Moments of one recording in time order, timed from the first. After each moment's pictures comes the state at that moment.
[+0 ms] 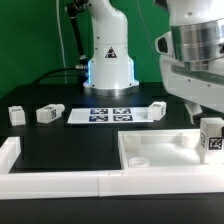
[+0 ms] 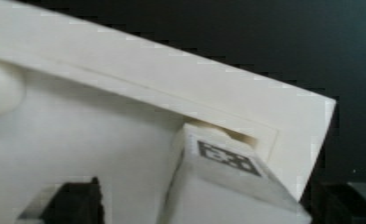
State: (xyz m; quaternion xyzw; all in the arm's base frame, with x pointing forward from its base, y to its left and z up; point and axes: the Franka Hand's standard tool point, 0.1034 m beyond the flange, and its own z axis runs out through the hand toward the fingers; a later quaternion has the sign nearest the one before) arm 0.627 0.121 0.080 -0.86 0.50 0.05 0.06
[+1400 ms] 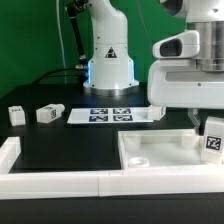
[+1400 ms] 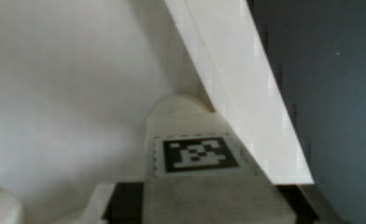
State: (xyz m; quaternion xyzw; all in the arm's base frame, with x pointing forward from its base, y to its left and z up) arm 0.628 0.124 0.069 -0.97 0.23 -0.01 0.03
